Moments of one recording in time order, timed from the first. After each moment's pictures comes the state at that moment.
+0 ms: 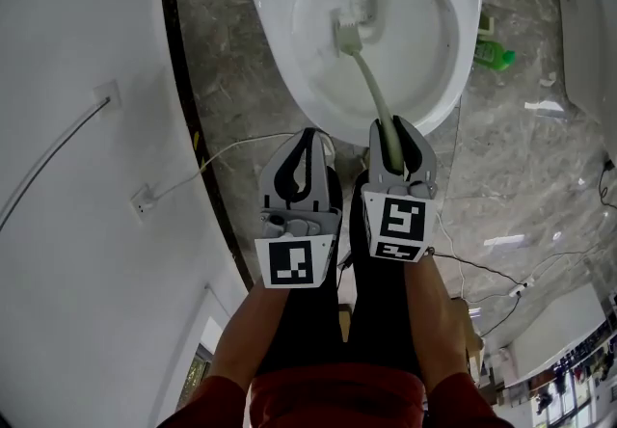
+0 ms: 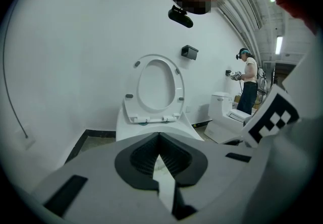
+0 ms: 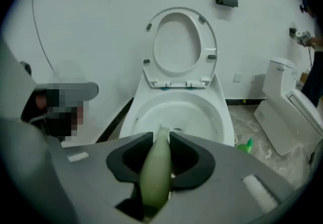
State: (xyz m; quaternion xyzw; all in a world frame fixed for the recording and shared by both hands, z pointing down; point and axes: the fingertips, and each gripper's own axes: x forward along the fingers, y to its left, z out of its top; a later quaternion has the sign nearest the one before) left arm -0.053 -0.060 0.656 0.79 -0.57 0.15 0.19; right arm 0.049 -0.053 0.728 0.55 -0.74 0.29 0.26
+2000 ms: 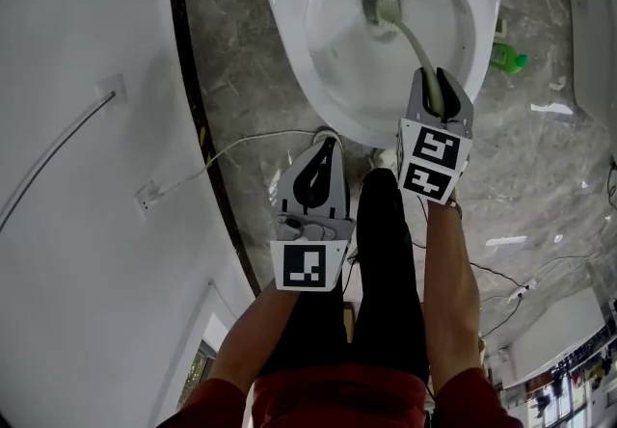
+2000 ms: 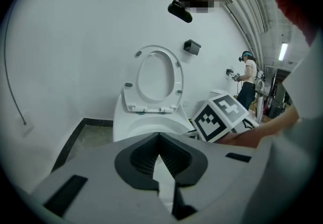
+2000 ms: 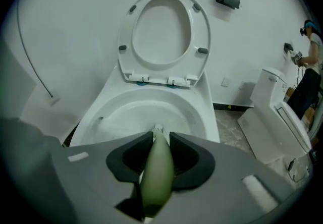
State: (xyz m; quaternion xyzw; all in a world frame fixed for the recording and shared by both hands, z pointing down) left arm -0.051 -0.041 0.677 0.78 -0.55 0.16 0.24; right arm 0.100 -0.128 0.776 0.61 -0.69 0.25 0.32
